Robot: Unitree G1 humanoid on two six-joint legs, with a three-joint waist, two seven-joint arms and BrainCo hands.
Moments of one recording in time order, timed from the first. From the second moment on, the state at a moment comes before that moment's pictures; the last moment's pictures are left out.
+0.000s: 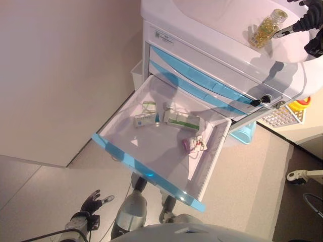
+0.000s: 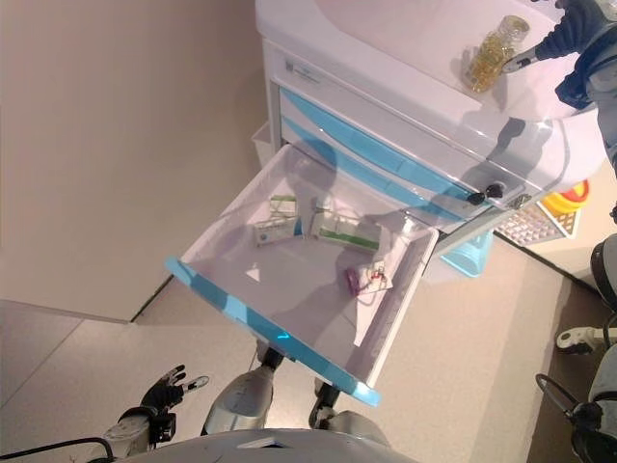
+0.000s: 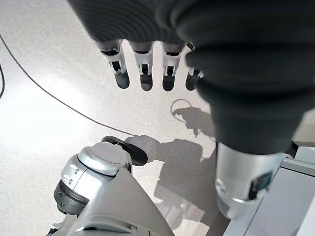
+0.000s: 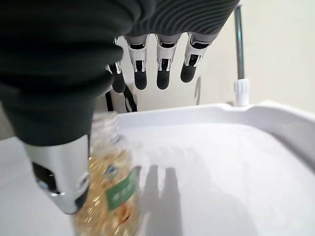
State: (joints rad) left arm 0.08 0.38 -0.12 1.03 -0.35 -0.16 -0.07; right arm -1.42 -1.06 0.79 1.00 0.02 -0.07 0.07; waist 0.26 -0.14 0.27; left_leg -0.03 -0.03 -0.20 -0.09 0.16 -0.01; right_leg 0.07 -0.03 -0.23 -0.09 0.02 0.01
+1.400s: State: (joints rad) left arm 0.09 0.29 -0.21 1.10 -0.21 -0.20 -0.10; right arm 0.14 -0.28 0.13 1.03 0.16 -0.21 0.01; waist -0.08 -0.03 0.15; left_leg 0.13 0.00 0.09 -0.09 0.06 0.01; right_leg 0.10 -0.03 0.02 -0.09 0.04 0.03
